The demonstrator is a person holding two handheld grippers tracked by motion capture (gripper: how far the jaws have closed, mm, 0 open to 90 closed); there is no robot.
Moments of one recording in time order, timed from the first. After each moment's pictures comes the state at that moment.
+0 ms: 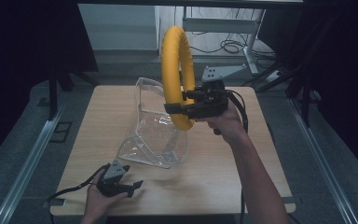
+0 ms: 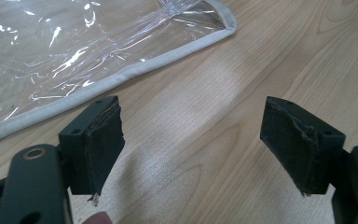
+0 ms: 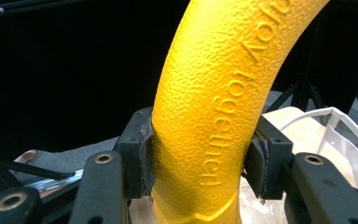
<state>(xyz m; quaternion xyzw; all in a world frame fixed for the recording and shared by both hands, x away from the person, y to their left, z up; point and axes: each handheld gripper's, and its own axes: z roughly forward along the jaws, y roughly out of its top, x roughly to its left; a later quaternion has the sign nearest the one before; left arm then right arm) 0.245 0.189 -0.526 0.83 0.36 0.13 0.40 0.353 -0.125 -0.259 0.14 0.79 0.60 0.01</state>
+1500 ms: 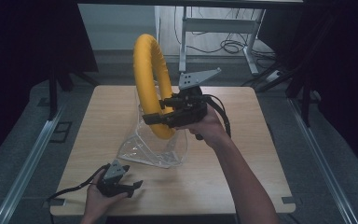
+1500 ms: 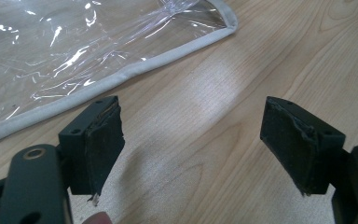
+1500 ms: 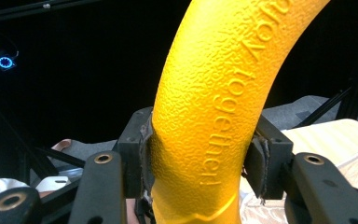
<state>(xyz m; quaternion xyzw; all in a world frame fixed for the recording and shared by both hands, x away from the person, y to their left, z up) 0.245 0.189 -0.526 0.83 0.36 0.13 0.40 0.343 -0.080 -0.267 0.09 0.79 0.60 -0.05</state>
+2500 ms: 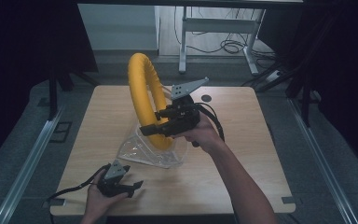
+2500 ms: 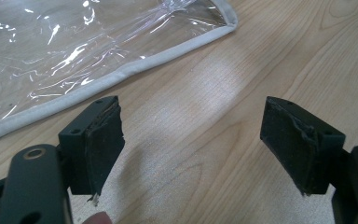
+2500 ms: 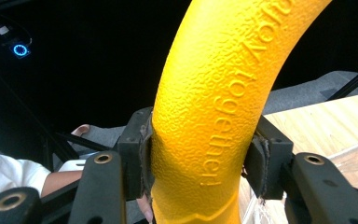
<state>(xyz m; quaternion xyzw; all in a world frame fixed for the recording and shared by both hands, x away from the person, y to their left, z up) 0.246 0.188 -0.527 0.84 0.36 0.13 0.39 0.349 -0.067 -0.301 0.08 0.81 0.57 -0.09</state>
